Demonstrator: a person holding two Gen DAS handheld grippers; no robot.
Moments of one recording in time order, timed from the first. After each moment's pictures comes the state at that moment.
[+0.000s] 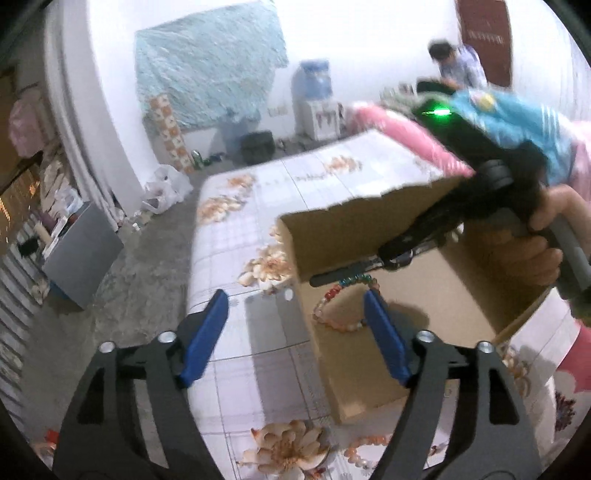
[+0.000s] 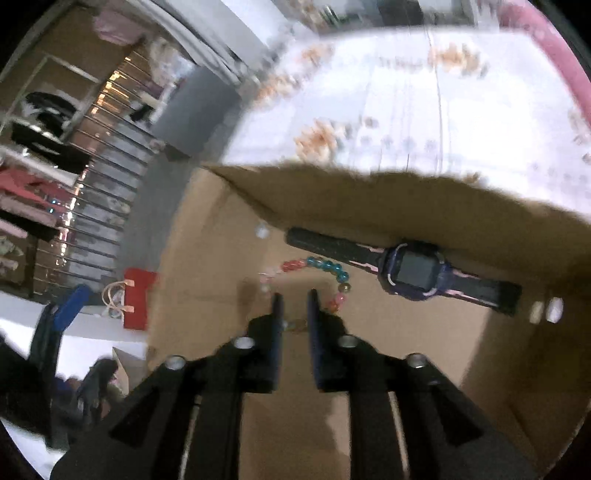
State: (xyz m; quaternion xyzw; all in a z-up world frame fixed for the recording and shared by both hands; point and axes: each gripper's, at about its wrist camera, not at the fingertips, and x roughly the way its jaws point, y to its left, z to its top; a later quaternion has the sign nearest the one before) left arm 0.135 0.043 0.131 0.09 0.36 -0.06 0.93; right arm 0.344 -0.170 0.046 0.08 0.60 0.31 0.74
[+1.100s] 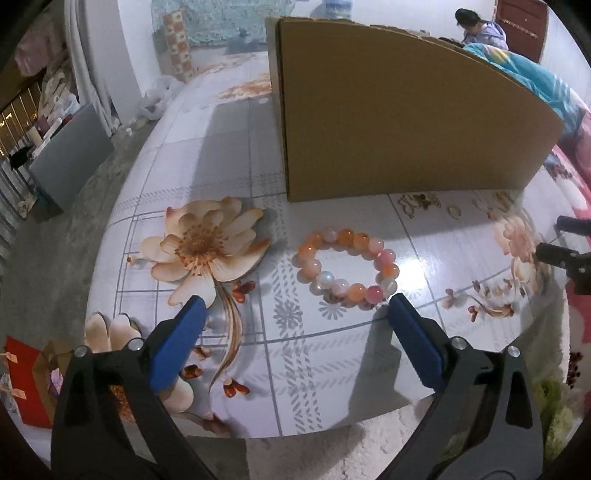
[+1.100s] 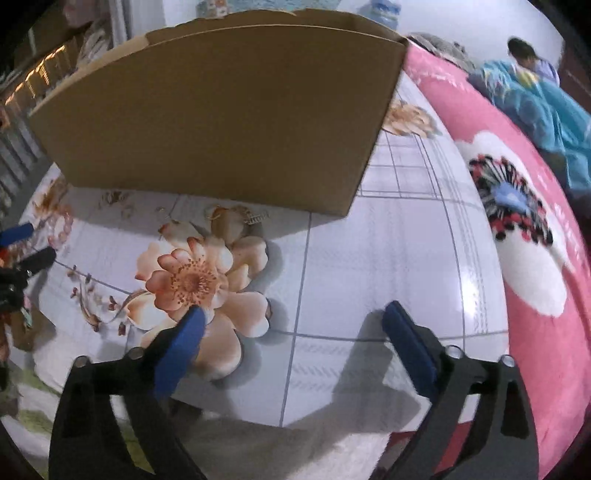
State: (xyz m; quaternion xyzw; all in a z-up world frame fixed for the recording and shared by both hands) left arm 0.035 0.037 -0.030 0.03 0.47 -0.04 0.88; right arm 0.106 -0.275 -0.027 -0.08 0.52 0.07 0.85
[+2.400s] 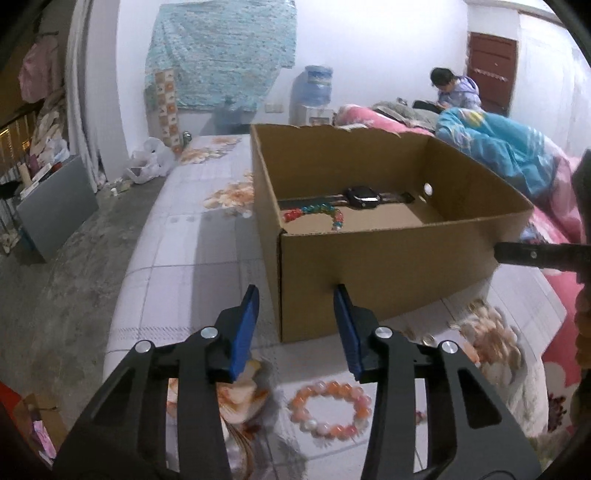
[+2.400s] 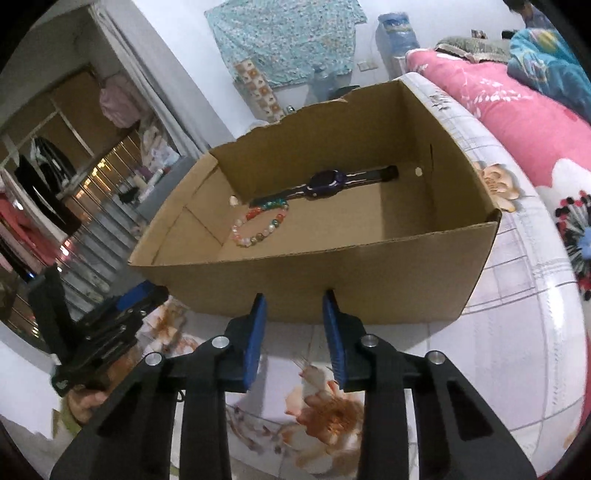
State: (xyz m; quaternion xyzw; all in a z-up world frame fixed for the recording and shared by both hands) left arm 0.087 0.037 0.021 0.00 0.34 -0.08 0.94; right arm 0.146 -0.260 0.027 0.16 0.43 0.22 0.86
